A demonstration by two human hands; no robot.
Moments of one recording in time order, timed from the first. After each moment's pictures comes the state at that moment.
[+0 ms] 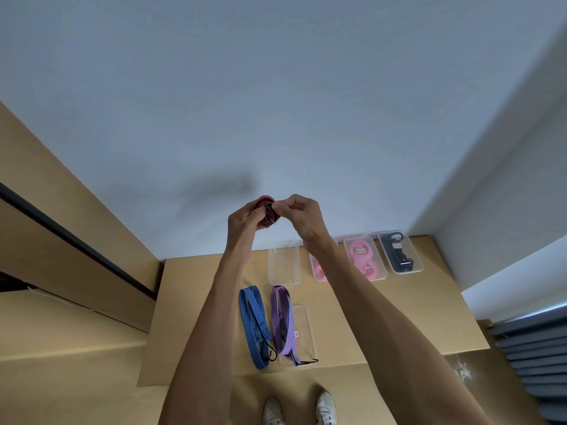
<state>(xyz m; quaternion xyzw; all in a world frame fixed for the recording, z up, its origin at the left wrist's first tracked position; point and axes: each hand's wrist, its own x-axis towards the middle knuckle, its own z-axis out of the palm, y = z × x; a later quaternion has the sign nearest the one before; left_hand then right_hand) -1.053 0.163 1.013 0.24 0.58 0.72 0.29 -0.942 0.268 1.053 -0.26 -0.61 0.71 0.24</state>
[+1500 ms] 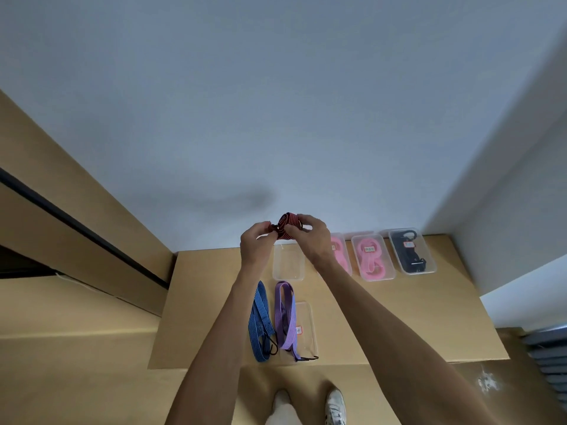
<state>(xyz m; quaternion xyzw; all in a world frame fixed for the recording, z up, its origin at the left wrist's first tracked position) -1.005 0.178 0.969 0.14 0.76 0.60 0.21 -0.911 0.284 0.984 -0.39 -0.67 0.60 0.20</state>
